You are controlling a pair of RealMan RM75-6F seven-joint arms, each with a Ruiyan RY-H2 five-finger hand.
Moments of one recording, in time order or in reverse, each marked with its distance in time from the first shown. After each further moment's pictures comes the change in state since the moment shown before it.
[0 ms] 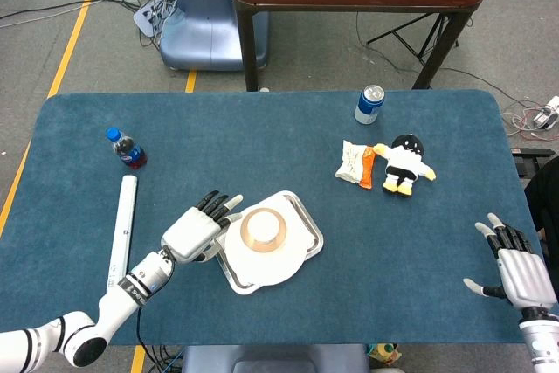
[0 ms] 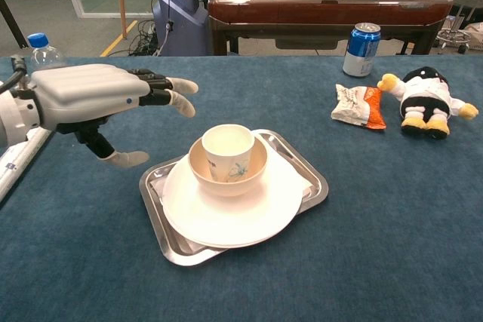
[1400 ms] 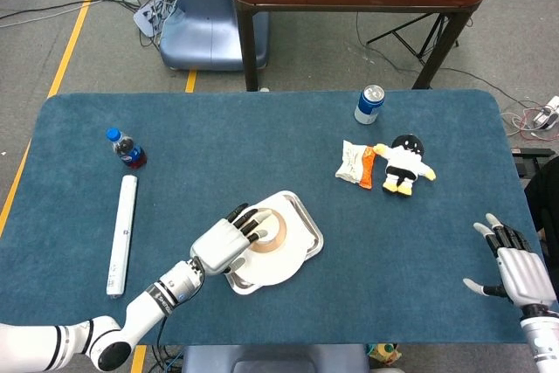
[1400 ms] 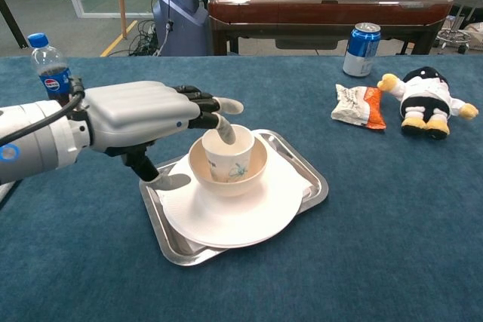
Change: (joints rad) left arm -0.088 -0.099 0.029 -0.054 -0.108 0.009 0.163; right arm 0.020 0.015 -0.009 0.016 0.000 -0.039 0.049
